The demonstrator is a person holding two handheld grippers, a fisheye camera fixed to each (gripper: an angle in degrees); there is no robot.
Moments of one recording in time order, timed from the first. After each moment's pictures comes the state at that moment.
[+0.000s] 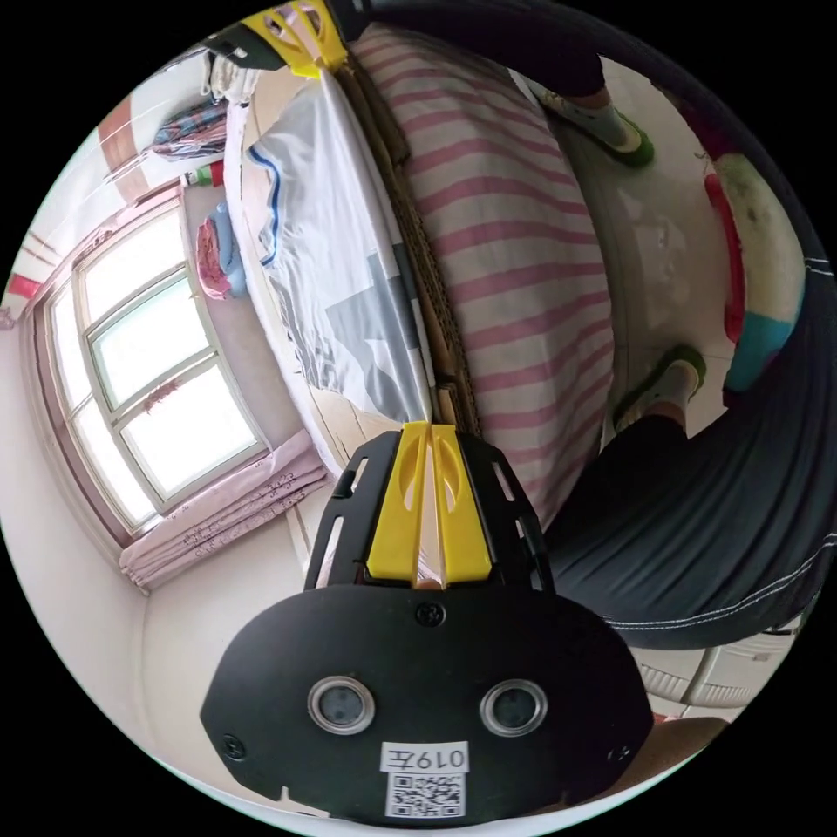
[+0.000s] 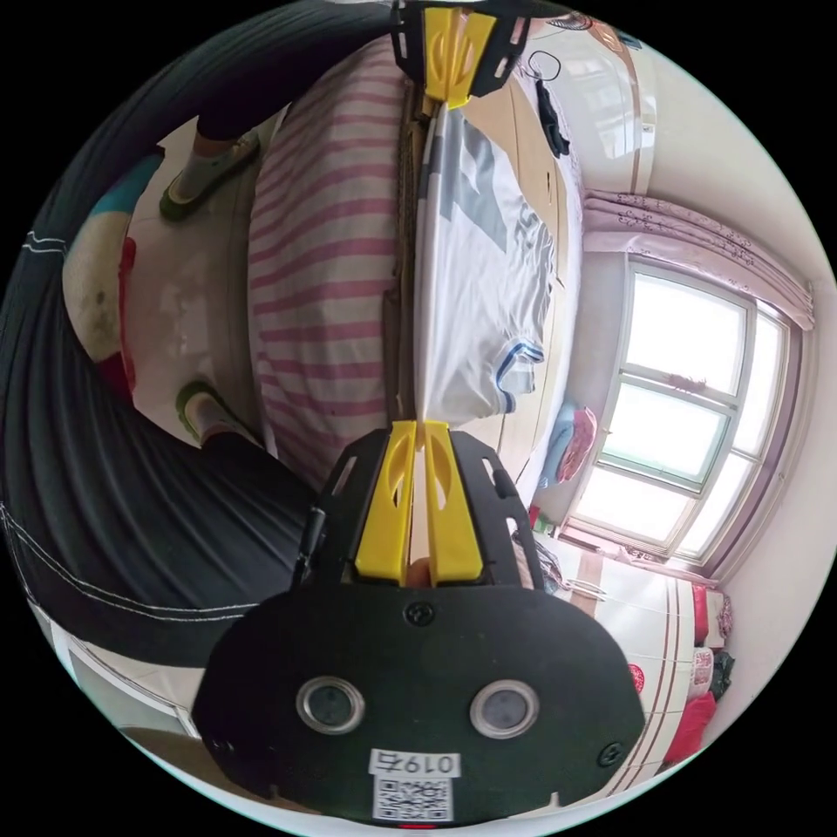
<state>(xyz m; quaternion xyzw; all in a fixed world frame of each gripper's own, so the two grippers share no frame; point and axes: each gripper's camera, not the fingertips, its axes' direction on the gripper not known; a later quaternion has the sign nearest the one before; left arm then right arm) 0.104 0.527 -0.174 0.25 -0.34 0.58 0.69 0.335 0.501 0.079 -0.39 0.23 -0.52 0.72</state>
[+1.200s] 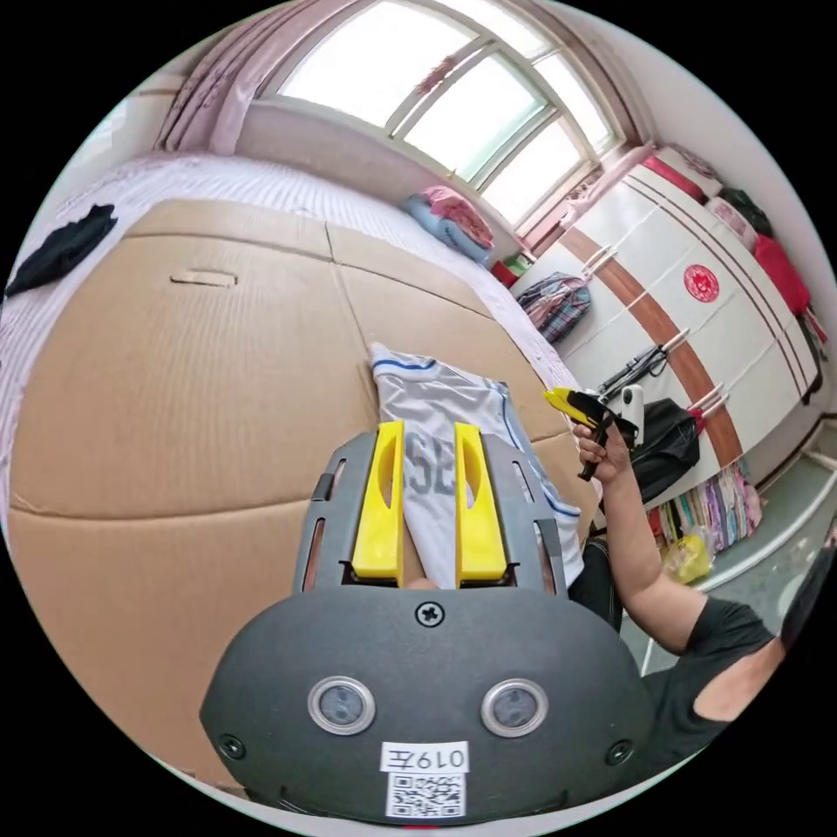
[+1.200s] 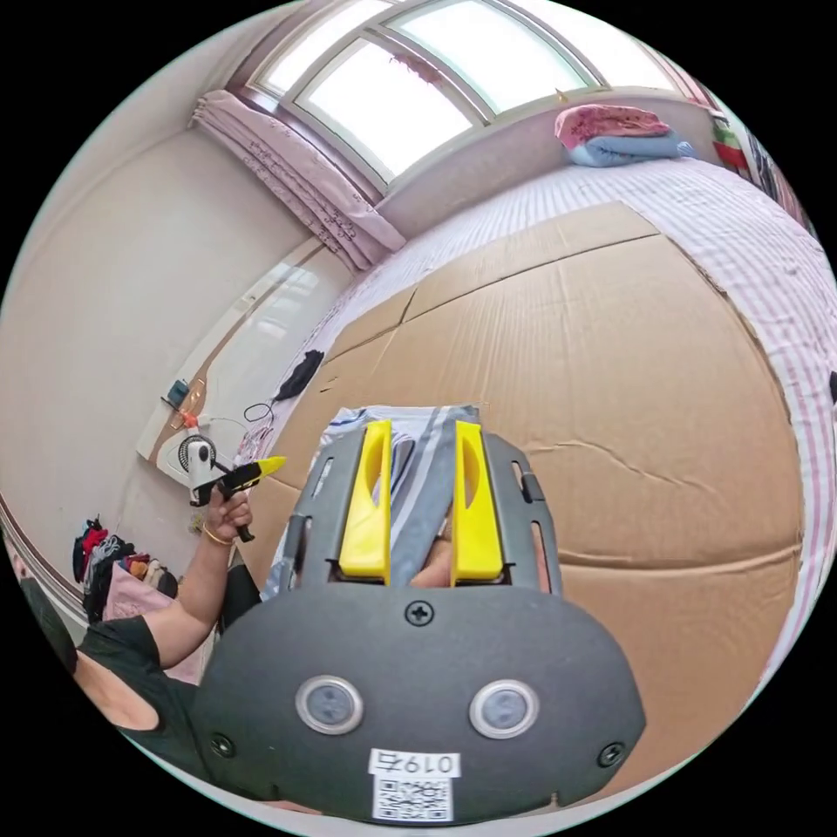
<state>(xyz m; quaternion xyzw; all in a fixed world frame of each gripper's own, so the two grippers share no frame) -0.287 0.040 0.164 0.22 0.50 0.05 0.84 0.704 -0.064 0.006 -0.17 -0.08 0.32 0.93</state>
